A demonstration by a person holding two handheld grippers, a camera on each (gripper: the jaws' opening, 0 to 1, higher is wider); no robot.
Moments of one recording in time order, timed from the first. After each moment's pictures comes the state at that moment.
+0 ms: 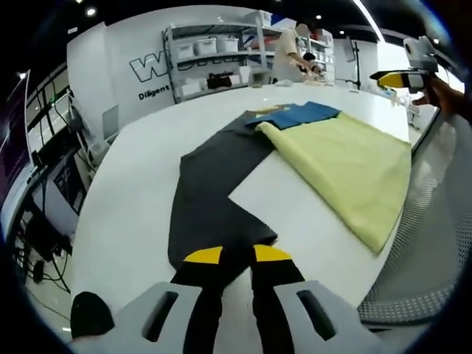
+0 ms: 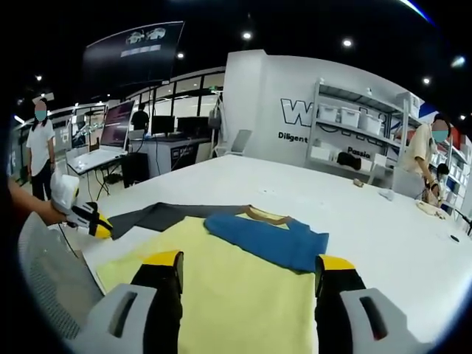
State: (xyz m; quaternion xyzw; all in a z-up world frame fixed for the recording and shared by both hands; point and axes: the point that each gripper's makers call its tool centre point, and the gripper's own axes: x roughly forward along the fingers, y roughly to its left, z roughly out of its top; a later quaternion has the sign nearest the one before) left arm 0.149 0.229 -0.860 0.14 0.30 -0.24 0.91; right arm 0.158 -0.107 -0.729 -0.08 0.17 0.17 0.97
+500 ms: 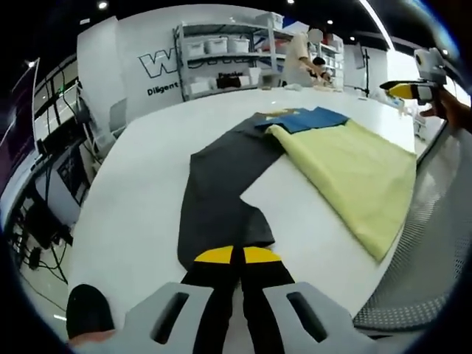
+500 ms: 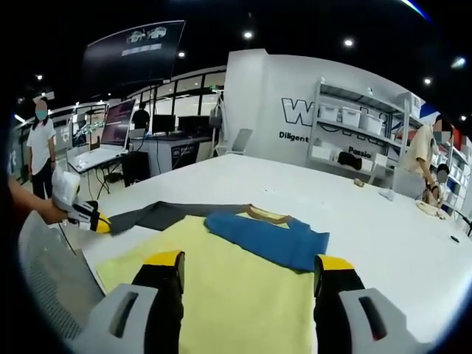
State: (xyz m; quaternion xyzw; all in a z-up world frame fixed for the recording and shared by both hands) left arm 0.156 0.232 -0.849 0.09 0.29 -0.22 0.93; right arm 0.158 -0.107 -0.730 -0.08 0.17 0.17 0.97
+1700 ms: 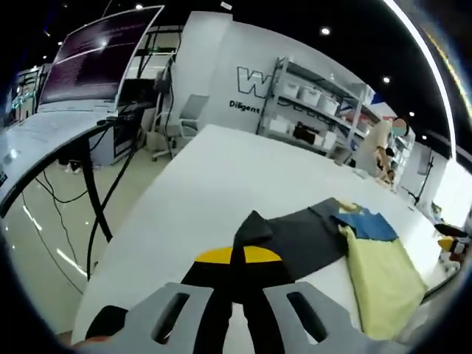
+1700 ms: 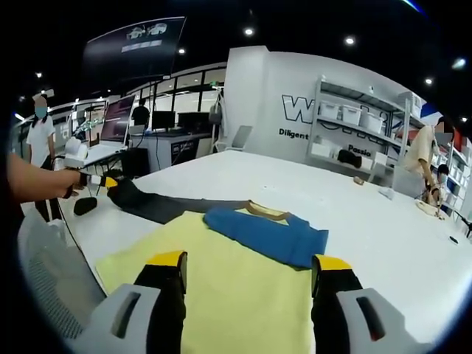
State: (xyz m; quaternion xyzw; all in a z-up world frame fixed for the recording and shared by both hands) left arm 0.230 0.327 -0.799 -0.13 0.23 -0.03 0.96; right arm 0.157 -0.108 -0.735 -0.08 0.18 0.17 0.97
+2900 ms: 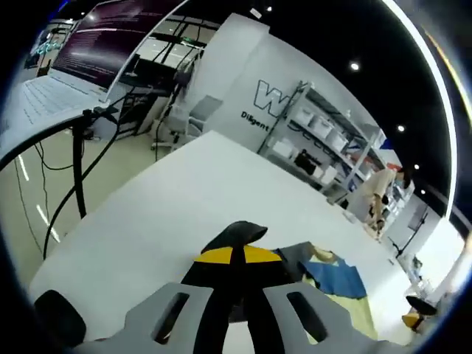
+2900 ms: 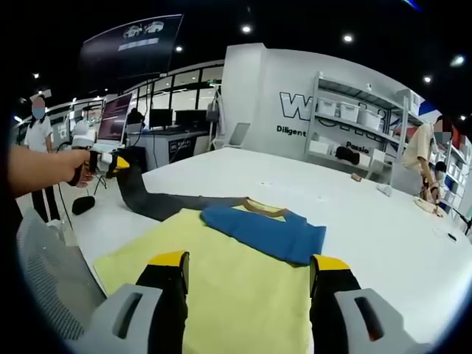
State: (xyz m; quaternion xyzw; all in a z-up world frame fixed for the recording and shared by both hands) left arm 0.272 0.261 -0.735 -0.26 0.19 -0.04 0.95; right arm 0.157 -0.115 -0.737 -0.08 0.19 0.16 0.97
